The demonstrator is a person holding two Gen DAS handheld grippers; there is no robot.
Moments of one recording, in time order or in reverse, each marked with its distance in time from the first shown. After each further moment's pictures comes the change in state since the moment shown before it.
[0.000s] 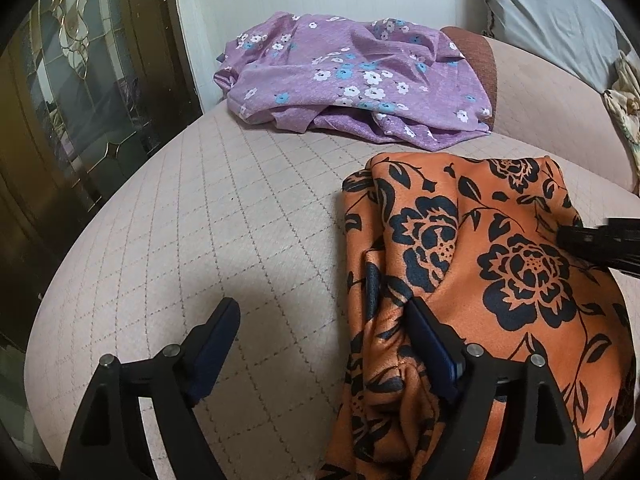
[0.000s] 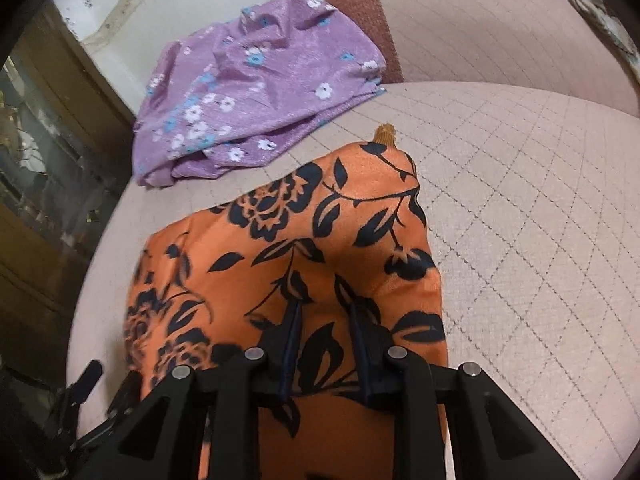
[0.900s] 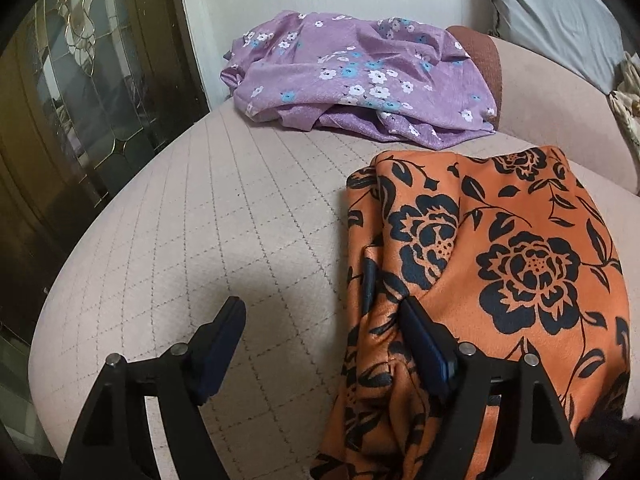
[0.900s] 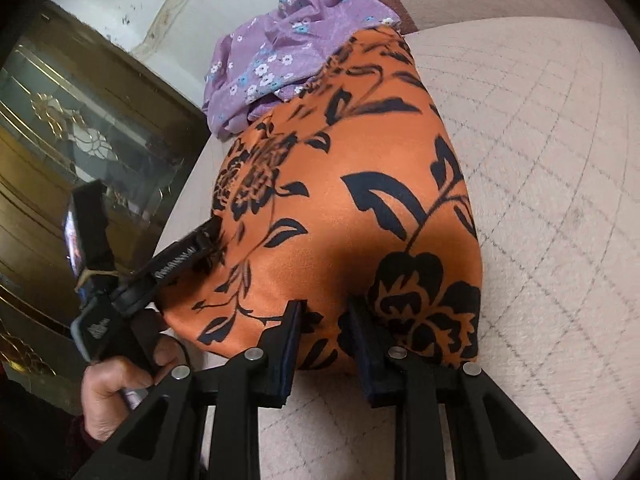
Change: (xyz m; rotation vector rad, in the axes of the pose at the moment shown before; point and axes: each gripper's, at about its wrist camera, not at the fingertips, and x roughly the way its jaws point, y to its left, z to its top) left arm -0.006 -0.003 0.000 -0.003 0.012 0.022; right arm -0.058 -0.004 -0.122 0.057 0.046 0.255
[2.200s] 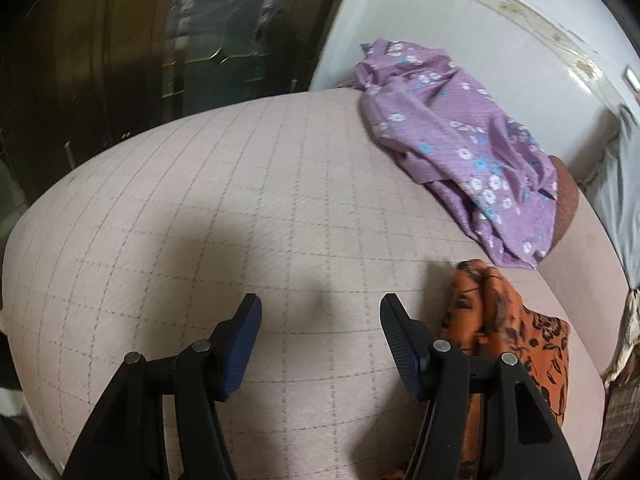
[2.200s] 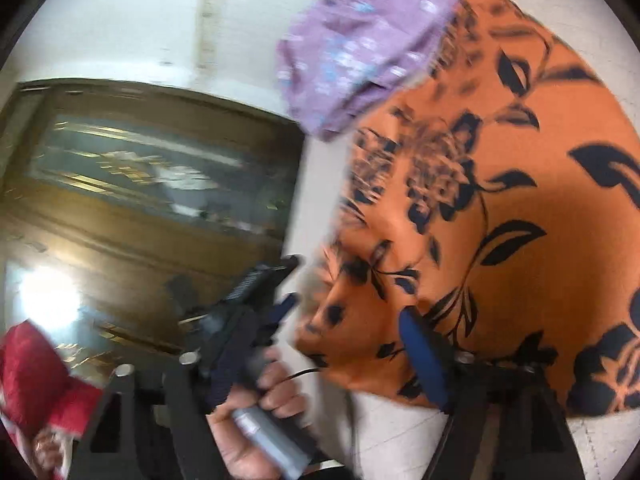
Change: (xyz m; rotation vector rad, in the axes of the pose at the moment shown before) left arm -0.007 0.115 -0.001 -0.568 0.003 -0.045; right arm 0.018 0.045 0.026 0.176 0.027 0.489
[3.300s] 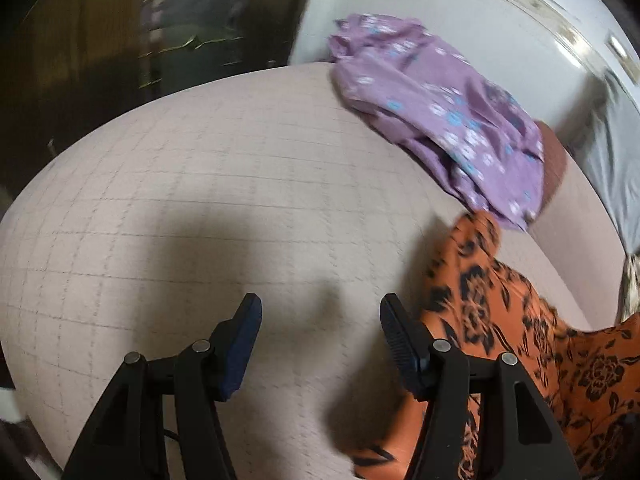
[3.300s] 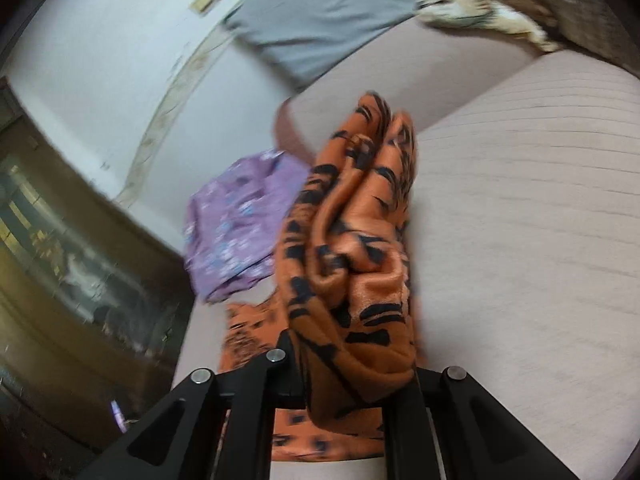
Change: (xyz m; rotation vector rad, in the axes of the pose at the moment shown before) left arm 0.009 -0.017 -0.023 0.026 0.077 -0.006; right arm -0.185 0.001 0.044 -0.064 -0.492 -0.463
